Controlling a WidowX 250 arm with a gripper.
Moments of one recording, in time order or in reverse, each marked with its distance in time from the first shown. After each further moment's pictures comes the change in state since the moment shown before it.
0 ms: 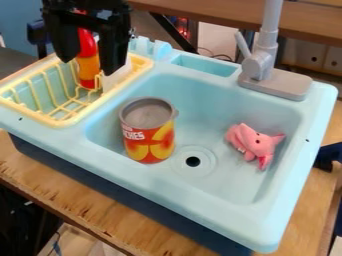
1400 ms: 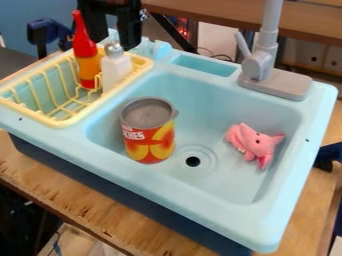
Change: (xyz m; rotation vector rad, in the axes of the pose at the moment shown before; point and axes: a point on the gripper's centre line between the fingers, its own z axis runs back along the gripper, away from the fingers) arm 0.081 0.030 -0.024 -0.102 -0.005 -0.120
